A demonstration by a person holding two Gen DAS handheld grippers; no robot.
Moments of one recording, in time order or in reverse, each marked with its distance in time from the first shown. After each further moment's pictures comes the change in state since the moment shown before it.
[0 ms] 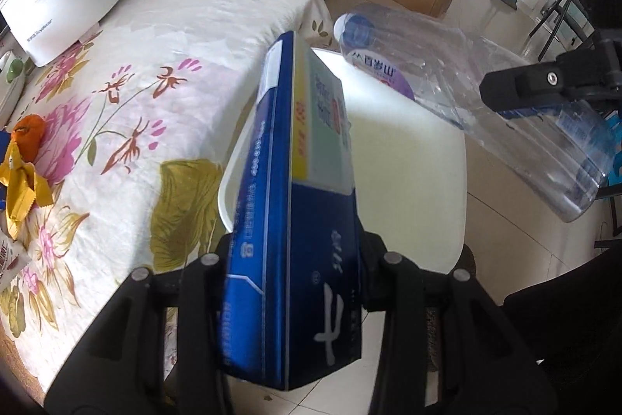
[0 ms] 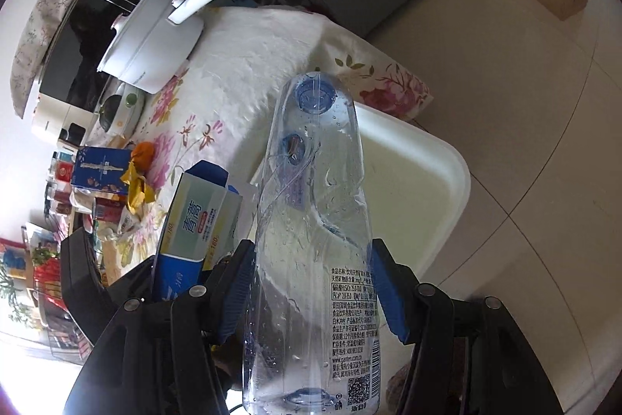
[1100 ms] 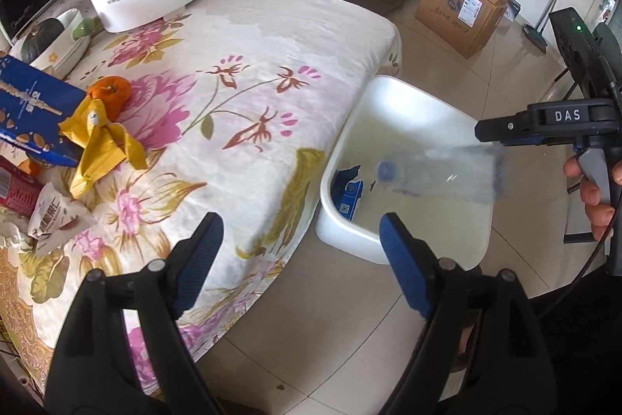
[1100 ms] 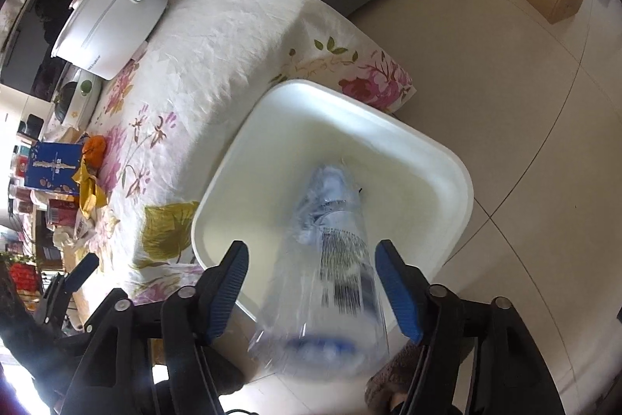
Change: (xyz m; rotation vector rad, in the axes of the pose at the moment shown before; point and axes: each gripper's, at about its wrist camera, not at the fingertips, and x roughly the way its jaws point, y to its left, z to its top) left arm -0.060 0.077 -0.024 -0.171 -0.052 0.060; right arm 0.034 0.019 0.020 -0.028 0.008 -0.140
